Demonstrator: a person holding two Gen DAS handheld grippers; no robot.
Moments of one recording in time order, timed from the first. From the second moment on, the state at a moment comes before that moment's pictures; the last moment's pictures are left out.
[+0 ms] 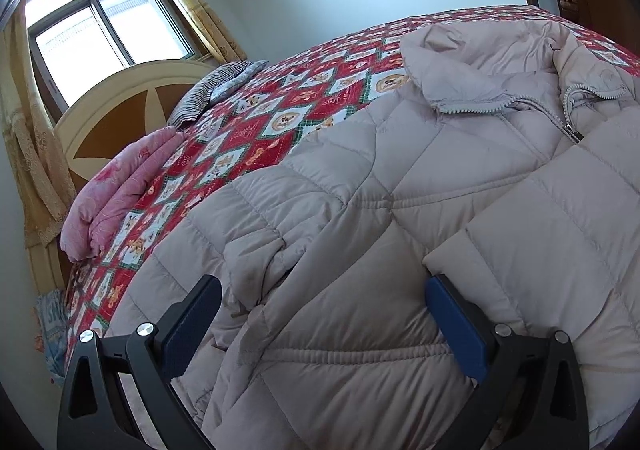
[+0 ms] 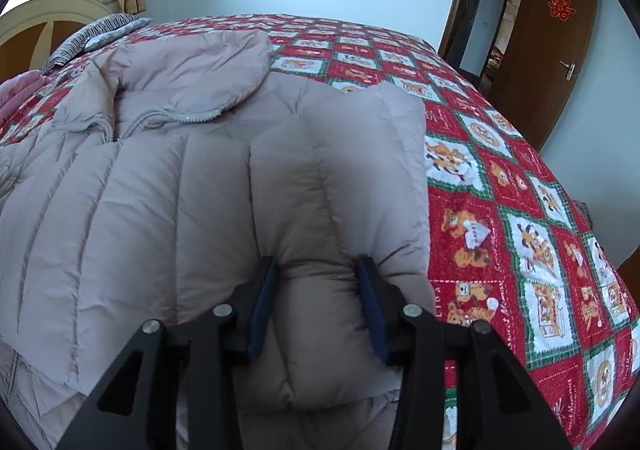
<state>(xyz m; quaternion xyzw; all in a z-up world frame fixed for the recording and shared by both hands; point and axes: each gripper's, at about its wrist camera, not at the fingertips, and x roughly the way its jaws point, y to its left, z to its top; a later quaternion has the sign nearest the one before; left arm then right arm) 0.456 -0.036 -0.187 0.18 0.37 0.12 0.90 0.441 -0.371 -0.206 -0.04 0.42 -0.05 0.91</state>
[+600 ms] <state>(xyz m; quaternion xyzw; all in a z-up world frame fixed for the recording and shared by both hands) 0.457 -0.033 -0.188 0.17 0.37 0.11 0.91 0.443 -0.287 -0.193 -0.04 0.41 0.05 0.91</state>
